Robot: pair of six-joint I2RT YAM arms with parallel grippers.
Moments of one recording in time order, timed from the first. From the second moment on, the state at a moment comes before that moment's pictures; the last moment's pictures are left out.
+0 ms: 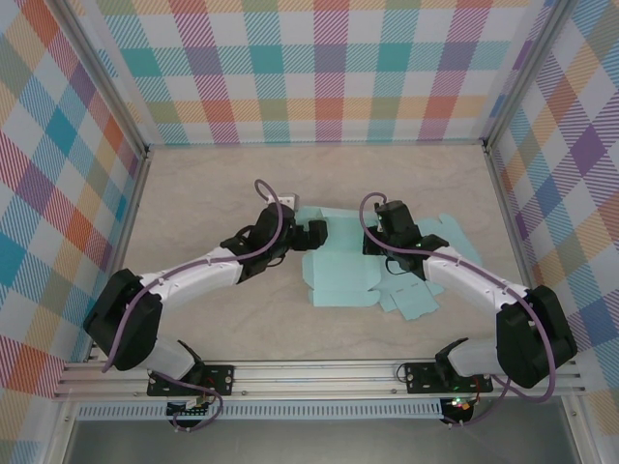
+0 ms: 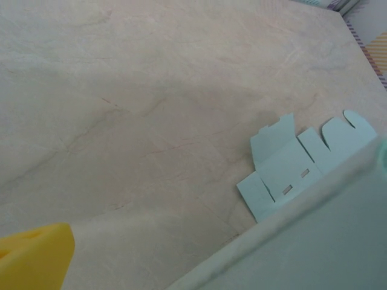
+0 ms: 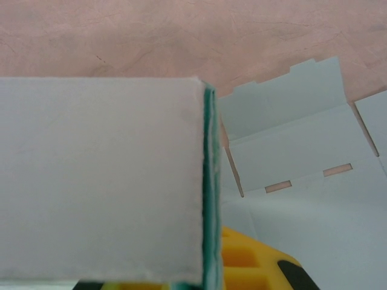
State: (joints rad) left arm -0.72 1.48 0.92 -0.02 -0.14 -0.57; right arm 0.54 1.33 0.81 -0.28 0.07 0.48
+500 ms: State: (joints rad) left arm -0.72 1.30 0.84 -0.06 -0.27 -0.61; right arm 0.55 1.33 0.81 -0.26 0.11 0.52
